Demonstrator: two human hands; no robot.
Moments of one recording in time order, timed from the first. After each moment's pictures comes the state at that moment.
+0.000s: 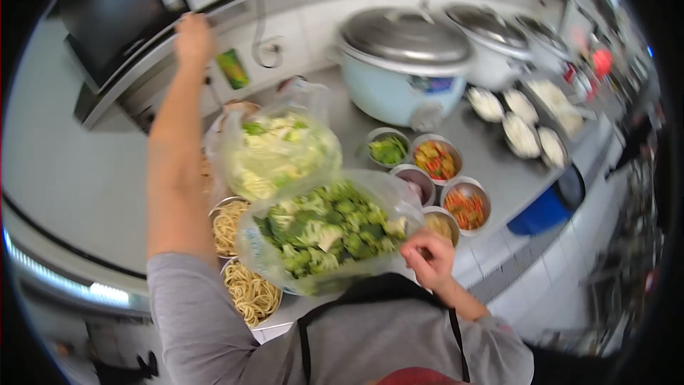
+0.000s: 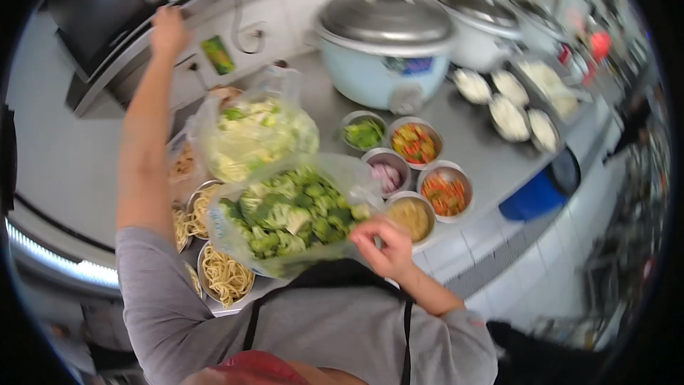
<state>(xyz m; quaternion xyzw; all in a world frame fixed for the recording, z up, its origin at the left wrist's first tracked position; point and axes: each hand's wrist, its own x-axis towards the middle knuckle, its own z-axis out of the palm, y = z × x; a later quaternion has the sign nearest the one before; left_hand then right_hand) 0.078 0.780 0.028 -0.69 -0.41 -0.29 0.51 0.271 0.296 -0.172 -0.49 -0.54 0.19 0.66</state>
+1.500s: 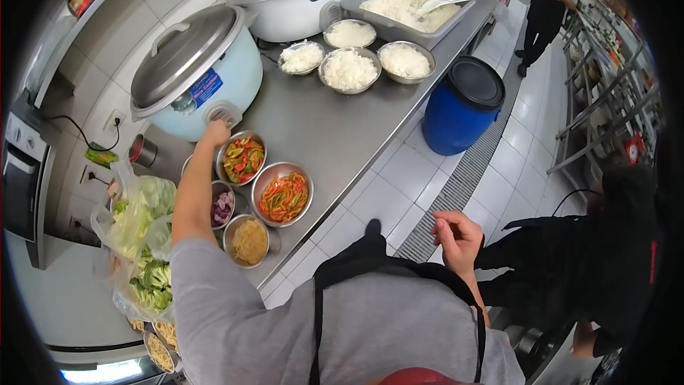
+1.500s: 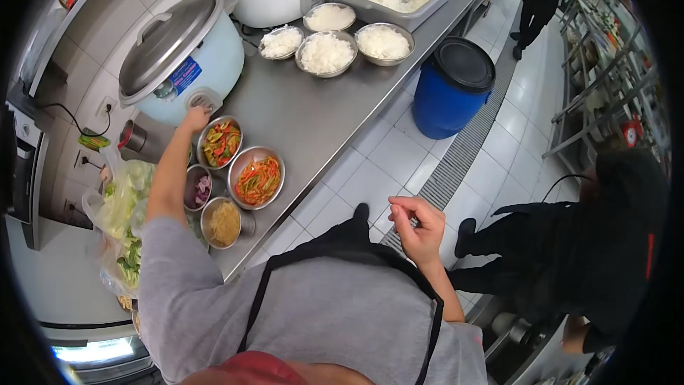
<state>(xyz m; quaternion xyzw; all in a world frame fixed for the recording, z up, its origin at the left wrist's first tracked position) 0.489 0.606 -0.280 -0.97 -0.24 0.04 0.04 0.541 0.007 -0.213 -0.68 -0.26 0.02 0.68</state>
